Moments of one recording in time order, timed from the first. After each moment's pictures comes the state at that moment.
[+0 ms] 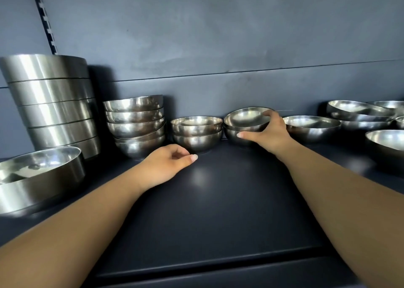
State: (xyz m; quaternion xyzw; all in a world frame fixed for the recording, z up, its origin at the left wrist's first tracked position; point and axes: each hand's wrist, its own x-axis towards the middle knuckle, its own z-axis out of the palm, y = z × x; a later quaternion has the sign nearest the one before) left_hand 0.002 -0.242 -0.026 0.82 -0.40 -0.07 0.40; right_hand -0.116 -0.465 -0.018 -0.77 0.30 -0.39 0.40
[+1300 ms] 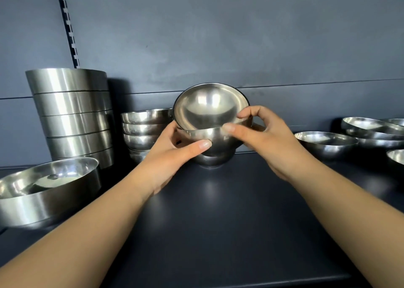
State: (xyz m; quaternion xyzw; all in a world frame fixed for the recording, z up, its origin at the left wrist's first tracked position) left_hand -0.008 -0.229 0.003 0.54 -0.47 -0.12 0.69; right_hand -0.137 -0.364 0.023 -0.74 0.01 -0.41 0.54
